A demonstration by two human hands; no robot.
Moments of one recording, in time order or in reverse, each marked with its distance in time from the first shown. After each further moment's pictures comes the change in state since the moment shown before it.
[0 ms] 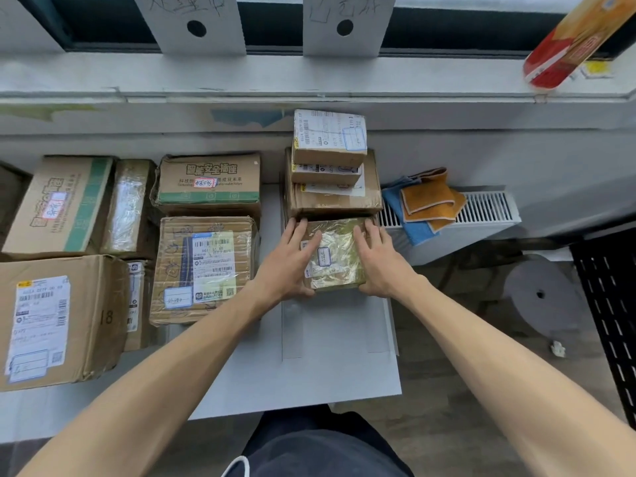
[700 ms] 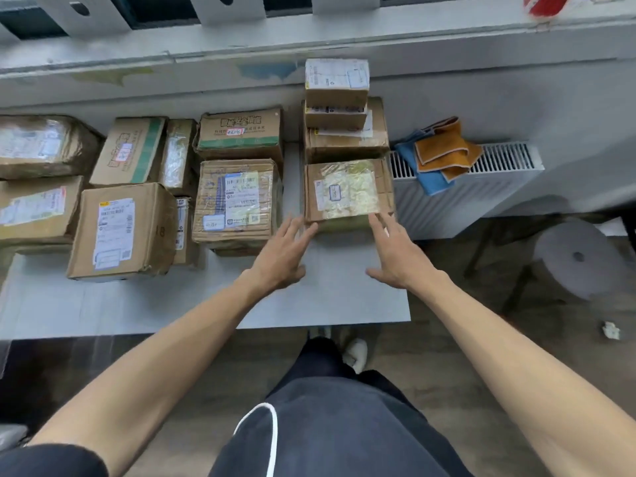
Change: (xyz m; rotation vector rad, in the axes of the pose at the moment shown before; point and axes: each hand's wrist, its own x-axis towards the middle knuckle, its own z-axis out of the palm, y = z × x) left_hand -0.129 0.039 0.041 0.097 0.005 -0.076; right_hand -0.129 -0.017 0.057 0.195 0.105 -0.044
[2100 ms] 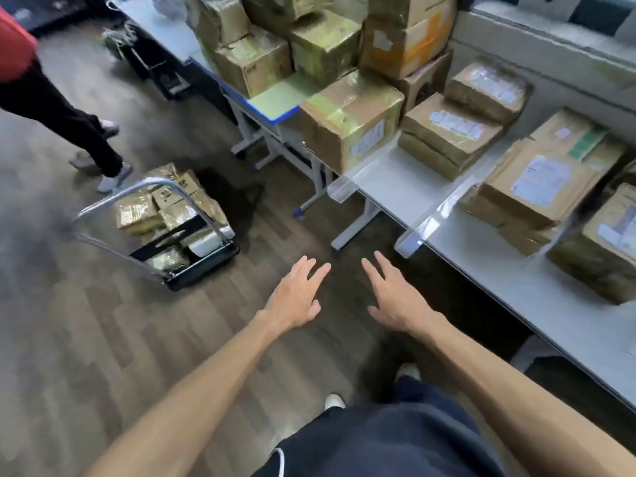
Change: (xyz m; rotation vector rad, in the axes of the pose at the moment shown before) left_hand -0.624 -0.190 0.169 -0.290 0.264 -0.862; right_hand -0.167 -0.540 0.267 -0.326 -0.257 -0.850
